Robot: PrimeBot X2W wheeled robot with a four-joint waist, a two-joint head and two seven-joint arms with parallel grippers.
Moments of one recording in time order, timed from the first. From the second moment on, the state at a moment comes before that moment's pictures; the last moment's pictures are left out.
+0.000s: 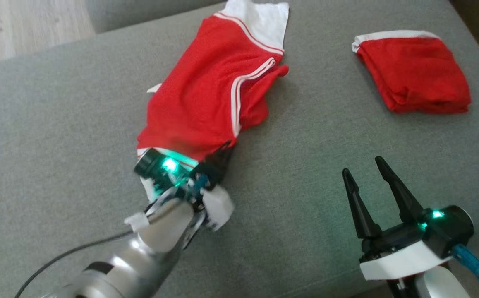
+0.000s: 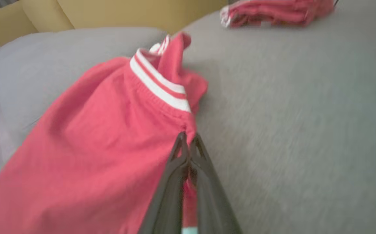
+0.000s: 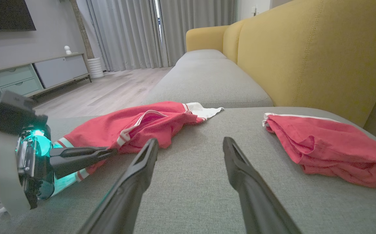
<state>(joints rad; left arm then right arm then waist) -0.75 0.05 -1.06 0.97 -0.42 0.08 -0.23 0.03 -0.17 0.25 0.02 0.19 0.13 -0.25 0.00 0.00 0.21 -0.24</state>
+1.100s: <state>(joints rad) -0.97 0.10 -0.71 0.83 -0.92 0.01 -0.23 0.08 -0.11 0.23 0.03 0.18 0.13 -0.25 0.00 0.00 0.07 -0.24</state>
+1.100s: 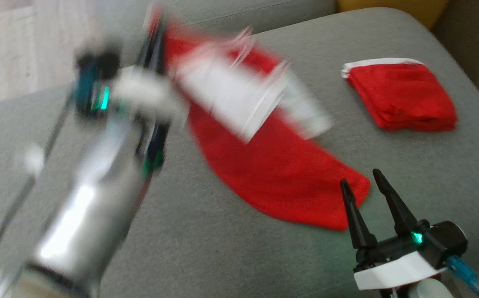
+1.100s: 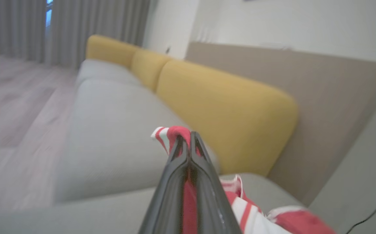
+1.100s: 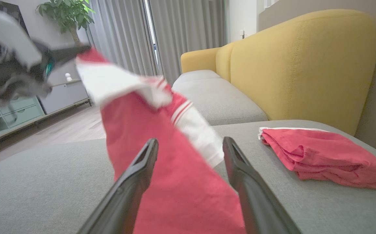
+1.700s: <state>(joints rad) -0.42 0.23 -0.43 0.60 -0.82 0.08 -0.25 0.08 -0.11 0.21 0.01 0.17 0.13 -0.25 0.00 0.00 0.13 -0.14</state>
